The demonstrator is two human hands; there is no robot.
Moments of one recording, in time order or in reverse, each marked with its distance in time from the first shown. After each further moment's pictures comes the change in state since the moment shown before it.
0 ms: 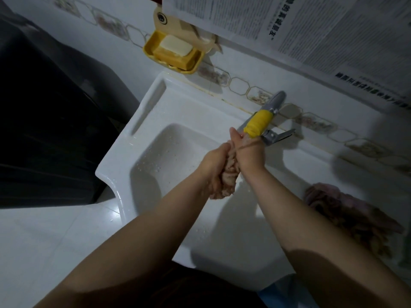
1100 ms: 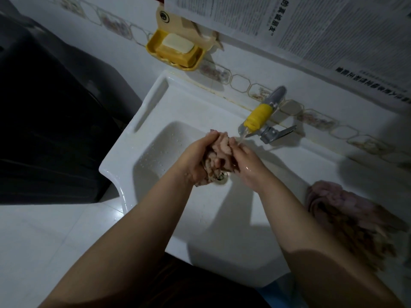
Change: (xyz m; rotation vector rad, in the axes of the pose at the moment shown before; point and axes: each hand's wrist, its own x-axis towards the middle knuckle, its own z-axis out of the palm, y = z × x) left_hand 0.007 0.011 -0.043 -0.216 -0.242 -0.003; right_hand -0.024 0.024 -0.009 0.456 -0.591 0.150
